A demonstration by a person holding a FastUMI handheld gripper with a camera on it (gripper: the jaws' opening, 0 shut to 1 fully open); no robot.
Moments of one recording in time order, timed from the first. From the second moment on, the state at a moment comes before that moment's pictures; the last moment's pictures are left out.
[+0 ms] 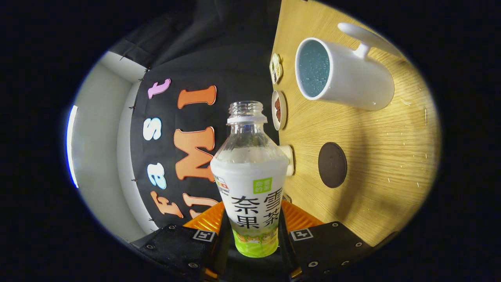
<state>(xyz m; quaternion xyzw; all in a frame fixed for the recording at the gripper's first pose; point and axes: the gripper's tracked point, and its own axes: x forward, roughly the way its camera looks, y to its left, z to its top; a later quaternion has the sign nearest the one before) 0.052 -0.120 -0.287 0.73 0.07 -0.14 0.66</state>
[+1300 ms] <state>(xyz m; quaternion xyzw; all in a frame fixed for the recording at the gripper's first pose) 0.056 -0.141 -0.276 0.79 0.04 -0.17 0.59</state>
